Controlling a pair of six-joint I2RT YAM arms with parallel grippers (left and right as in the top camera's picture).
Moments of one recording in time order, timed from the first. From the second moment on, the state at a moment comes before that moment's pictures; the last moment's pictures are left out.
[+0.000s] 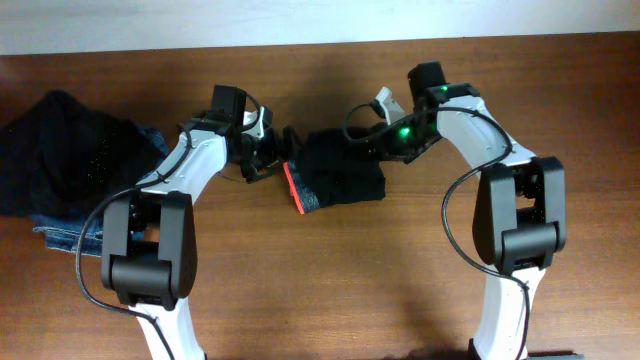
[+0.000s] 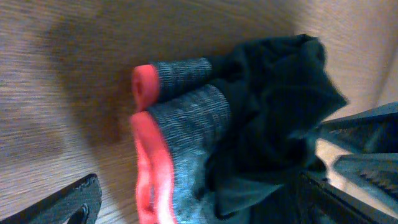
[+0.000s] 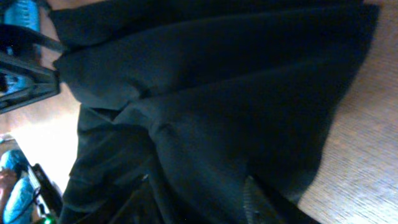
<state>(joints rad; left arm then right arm) -0.17 2.07 1.44 -0.58 0.61 -0.46 0.15 2.18 1.68 -0.91 -0.68 -0.07</state>
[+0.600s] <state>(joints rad) -0.18 2.14 1.40 -0.43 0.77 -0.54 0.28 2.18 1.68 -0.88 -0.46 0.10</state>
